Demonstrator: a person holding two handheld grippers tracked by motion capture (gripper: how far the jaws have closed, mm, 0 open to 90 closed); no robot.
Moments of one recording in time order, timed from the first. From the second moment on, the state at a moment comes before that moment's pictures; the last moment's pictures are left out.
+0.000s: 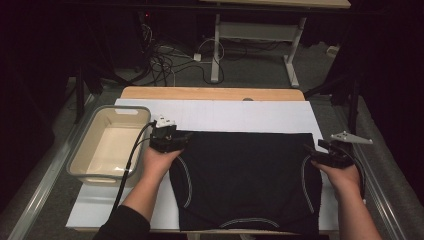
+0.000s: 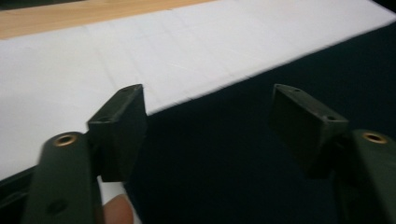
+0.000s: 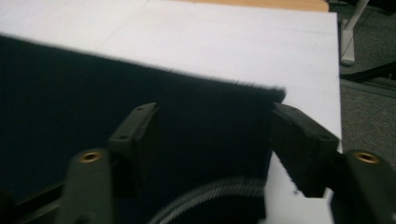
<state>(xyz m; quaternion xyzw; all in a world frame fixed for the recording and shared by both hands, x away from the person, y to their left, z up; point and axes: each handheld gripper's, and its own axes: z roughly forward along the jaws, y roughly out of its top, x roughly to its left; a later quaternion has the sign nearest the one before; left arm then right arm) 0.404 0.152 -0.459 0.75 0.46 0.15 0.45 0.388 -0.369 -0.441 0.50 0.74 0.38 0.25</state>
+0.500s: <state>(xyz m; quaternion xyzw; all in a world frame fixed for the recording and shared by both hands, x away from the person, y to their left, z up) 0.331 0.169 -0.484 0.78 0.39 0.15 0.46 0.297 -0.342 -0.453 0.48 0.72 0.43 0.26</state>
